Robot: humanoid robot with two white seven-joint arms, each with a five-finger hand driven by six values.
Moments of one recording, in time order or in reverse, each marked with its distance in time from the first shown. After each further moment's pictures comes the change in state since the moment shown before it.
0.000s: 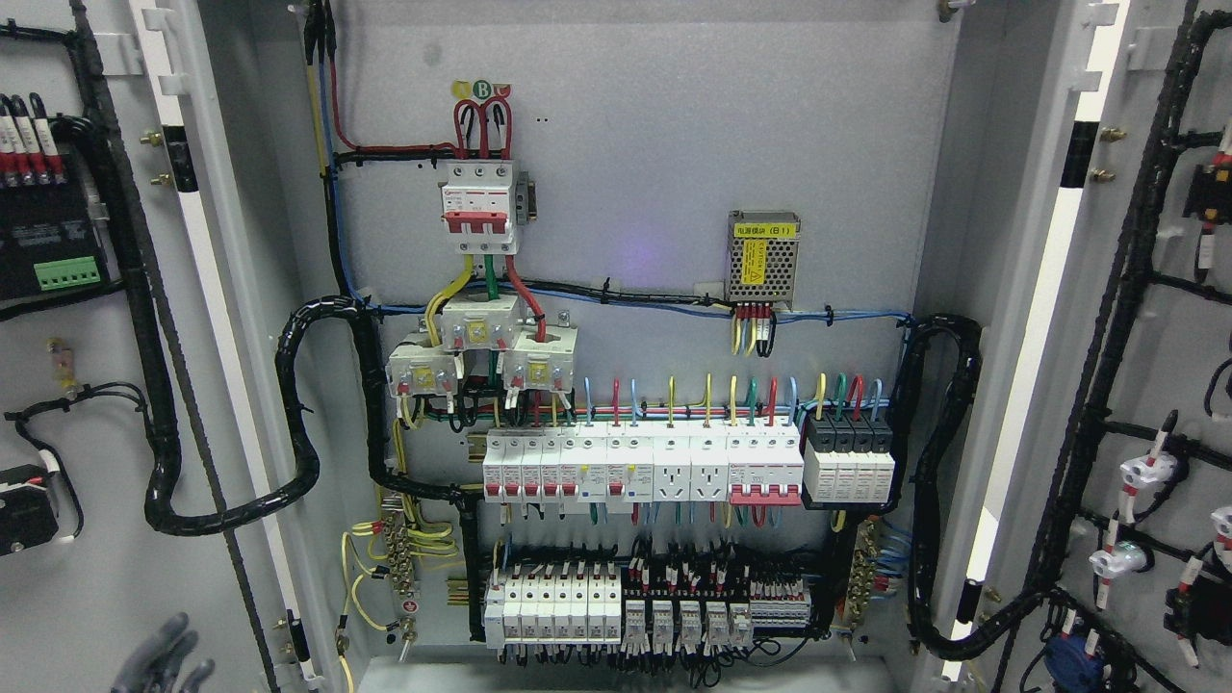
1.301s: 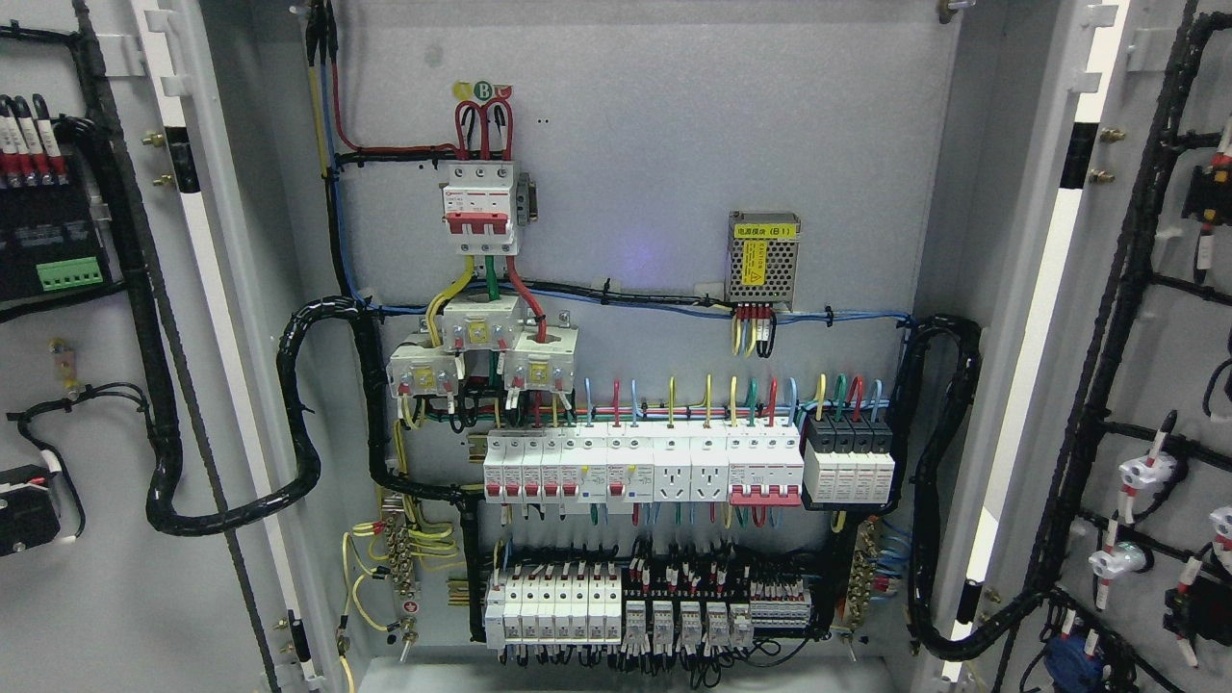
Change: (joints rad) left arm 0.436 -0.049 -0.135 -0.059 -0.206 0.676 -0.001; right arm 0.180 0.084 0.261 0.285 0.133 -0.015 0.000
